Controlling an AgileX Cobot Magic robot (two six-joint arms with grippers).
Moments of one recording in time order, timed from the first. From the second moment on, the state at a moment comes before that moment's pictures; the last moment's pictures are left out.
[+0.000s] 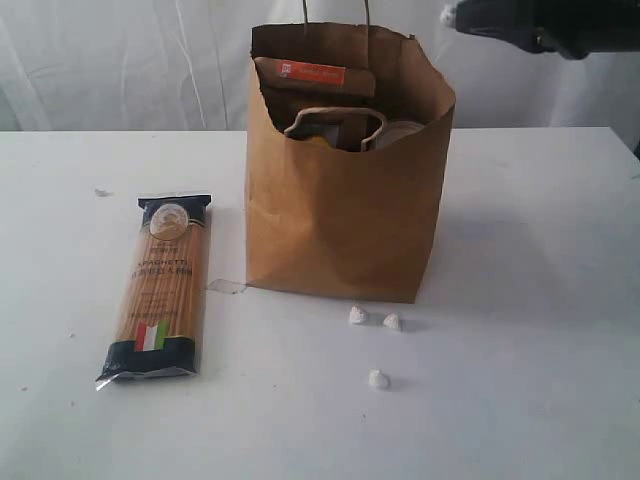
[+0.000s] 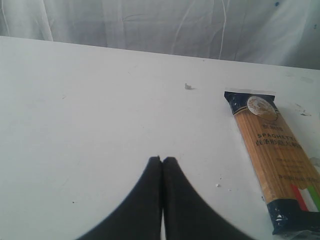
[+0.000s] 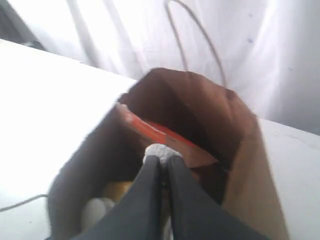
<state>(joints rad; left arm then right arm) -0.04 0.00 0.02 0.41 0.26 -0.53 -0.01 1.43 -1.16 1.40 0.88 -1.37</state>
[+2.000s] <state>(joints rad) -0.04 0.00 0.02 0.41 0.26 -0.53 0.06 1.19 -1.10 0.13 0.59 -0.39</state>
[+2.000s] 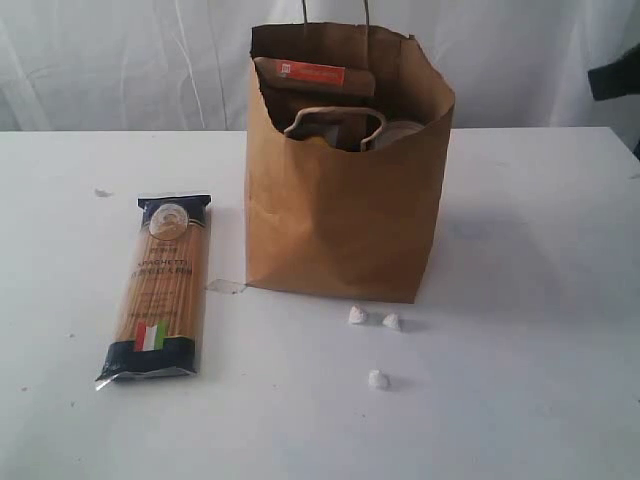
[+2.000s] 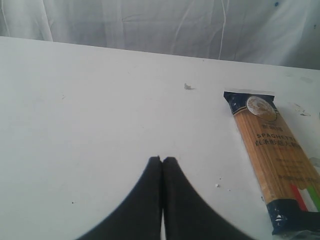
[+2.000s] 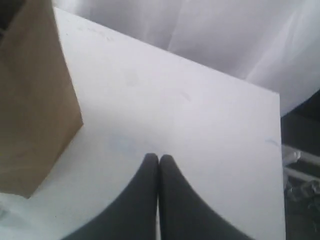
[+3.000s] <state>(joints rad) -0.04 0.00 0.02 0.41 0.26 -0.53 0.27 1.41 -0.45 0.19 -0.34 -0.27</state>
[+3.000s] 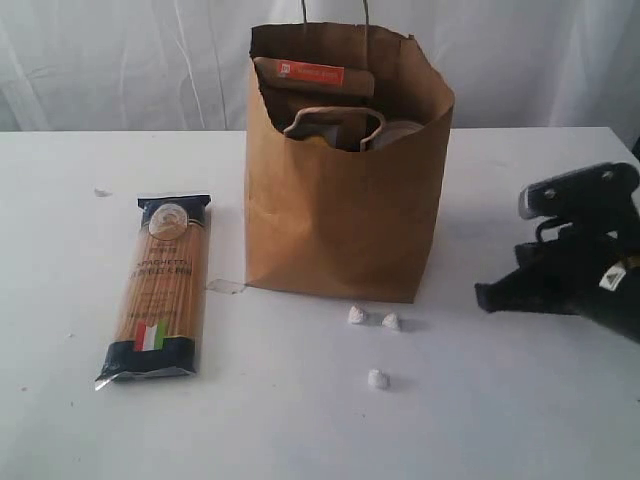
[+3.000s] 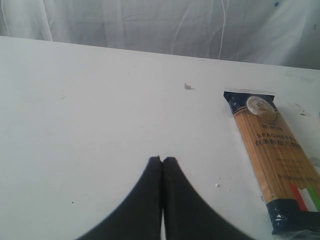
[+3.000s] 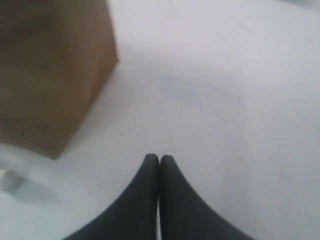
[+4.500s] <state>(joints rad) -0.04 0.00 0.02 0.41 0.26 -0.53 0.66 1.77 -0.72 -0.11 -0.14 0.22</state>
